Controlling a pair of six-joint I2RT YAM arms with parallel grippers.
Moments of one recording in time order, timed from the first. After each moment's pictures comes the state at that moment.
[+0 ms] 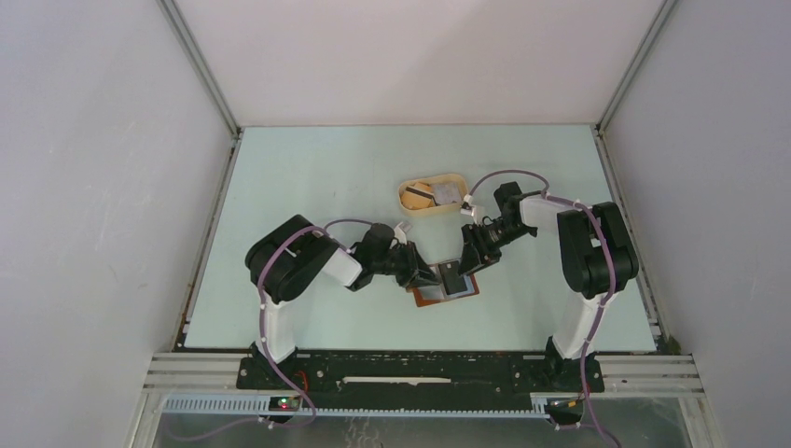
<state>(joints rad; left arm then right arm) -0.70 1.97 0.69 0.69 0.61 -1.17 0.22 1.87 1.07 -0.71 -0.88 -0.24</state>
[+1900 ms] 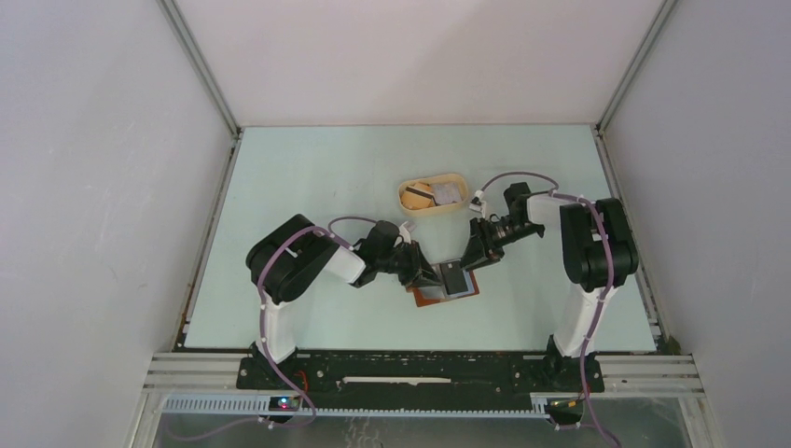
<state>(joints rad) -0.71 1.97 0.73 0.60 0.61 -1.14 0.16 1.92 1.07 -0.69 -1.03 -0.17</state>
